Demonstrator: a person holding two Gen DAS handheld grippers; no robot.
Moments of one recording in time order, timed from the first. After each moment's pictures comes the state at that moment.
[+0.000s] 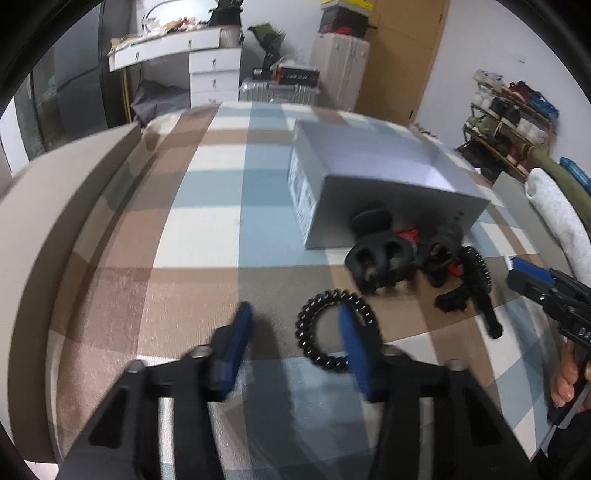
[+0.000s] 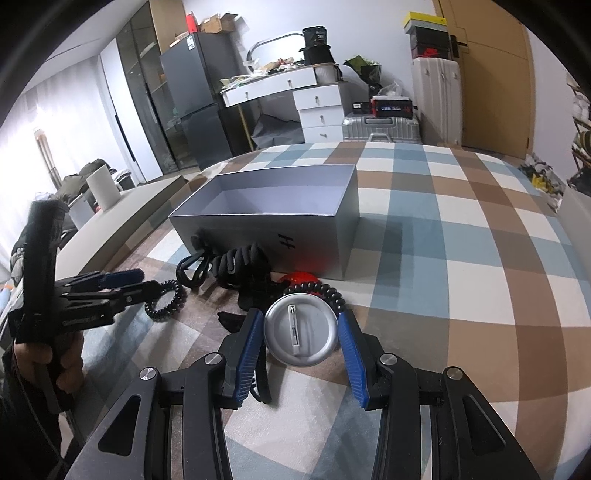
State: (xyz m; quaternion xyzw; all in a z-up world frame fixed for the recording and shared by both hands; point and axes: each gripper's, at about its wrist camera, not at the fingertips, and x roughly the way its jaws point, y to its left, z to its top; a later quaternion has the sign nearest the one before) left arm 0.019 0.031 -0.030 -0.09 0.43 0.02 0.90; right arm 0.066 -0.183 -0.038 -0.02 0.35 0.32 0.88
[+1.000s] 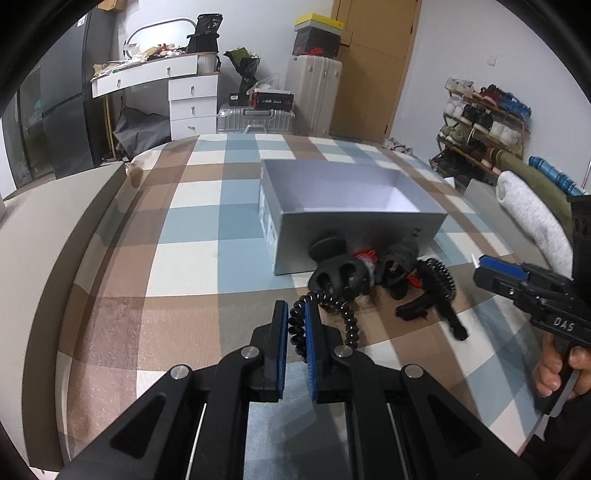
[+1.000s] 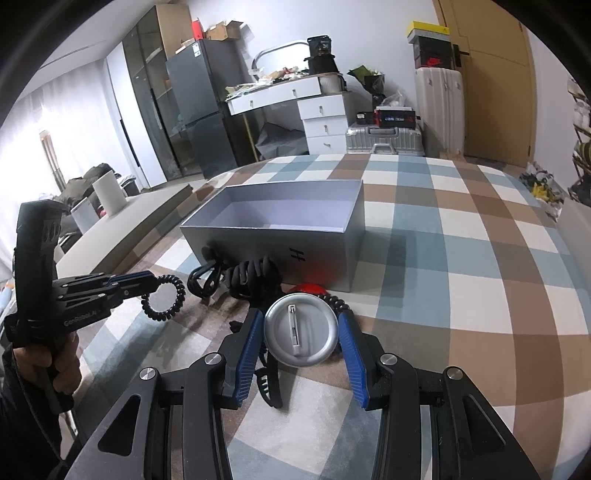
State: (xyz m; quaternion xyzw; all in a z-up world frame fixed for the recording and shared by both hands) left arm 0.011 0.022 -0.004 -0.08 0.38 -0.03 0.92; right arm 0.060 -0.182 -0.028 -0.02 0.33 0.32 0.89
